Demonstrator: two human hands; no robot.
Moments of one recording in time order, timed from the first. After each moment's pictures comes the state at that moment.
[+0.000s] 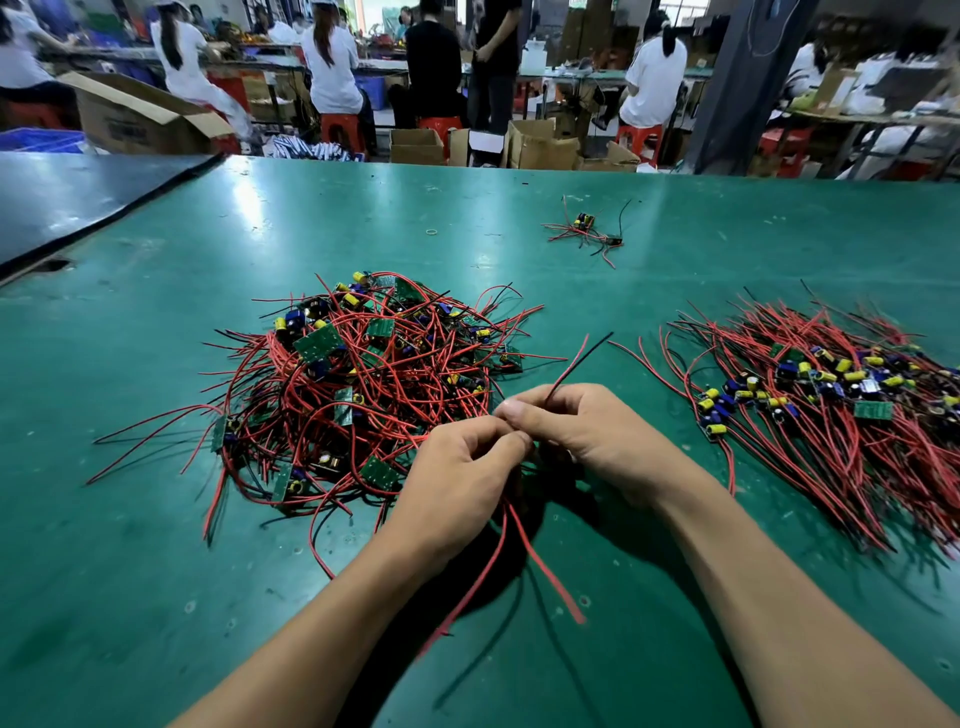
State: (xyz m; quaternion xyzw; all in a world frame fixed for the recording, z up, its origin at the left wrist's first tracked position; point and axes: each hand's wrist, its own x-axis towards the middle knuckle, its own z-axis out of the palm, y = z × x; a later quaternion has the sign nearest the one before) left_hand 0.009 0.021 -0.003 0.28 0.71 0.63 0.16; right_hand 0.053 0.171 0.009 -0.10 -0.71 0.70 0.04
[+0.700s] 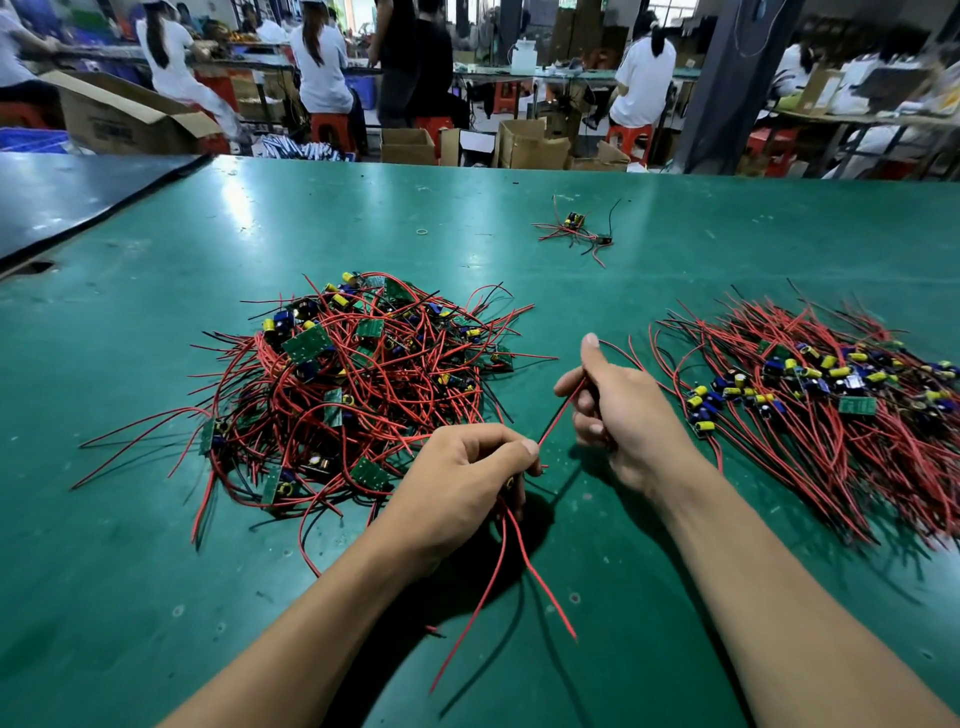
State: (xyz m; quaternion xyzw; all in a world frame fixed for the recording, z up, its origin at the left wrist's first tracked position) left_hand 0.012 0.019 0.003 0.31 0.68 0.62 0.24; right_hand 0.047 0.195 0.007 -0.26 -0.59 0.74 0.18
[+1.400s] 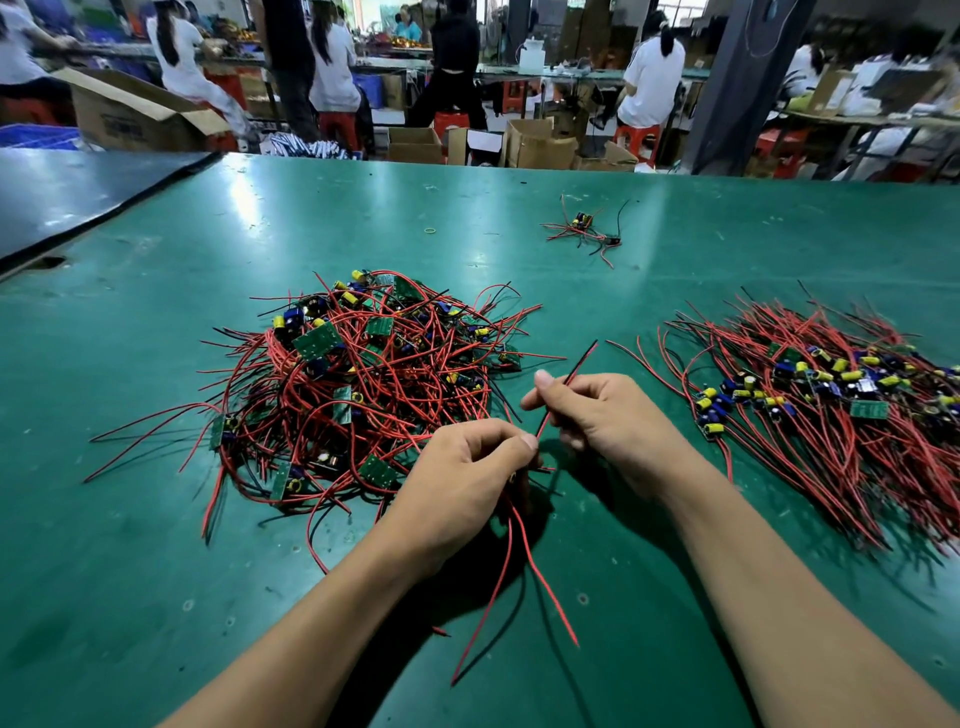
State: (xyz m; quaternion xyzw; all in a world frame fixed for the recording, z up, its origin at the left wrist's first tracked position) left_hand 0.011 0.016 0.002 0.29 0.69 0.63 0.23; right_hand 0.051 0.187 0.004 -0.17 -0.73 0.65 0.12
